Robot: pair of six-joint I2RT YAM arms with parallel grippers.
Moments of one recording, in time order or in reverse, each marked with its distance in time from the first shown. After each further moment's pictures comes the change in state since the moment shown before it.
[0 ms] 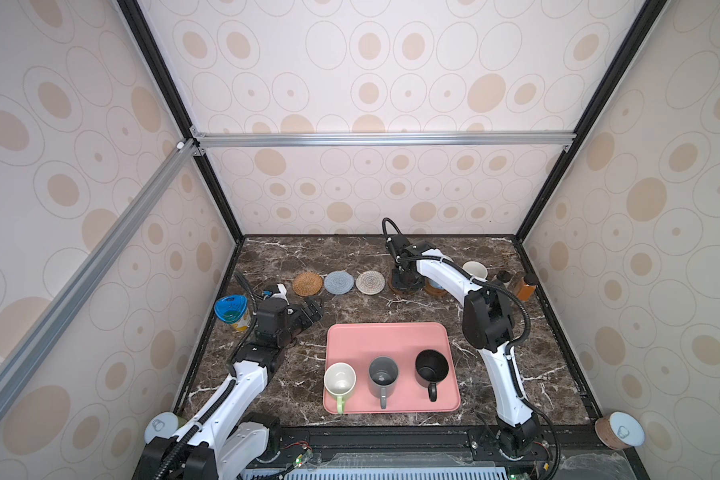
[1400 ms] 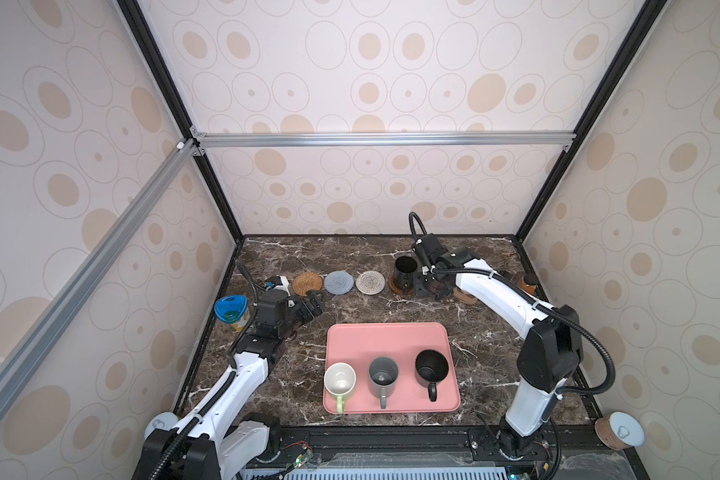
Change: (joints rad) left arm 0.000 0.052 0.099 -0.060 -0.002 0.088; right arm 0.000 -0.547 -0.478 0.055 -0.004 -0.066
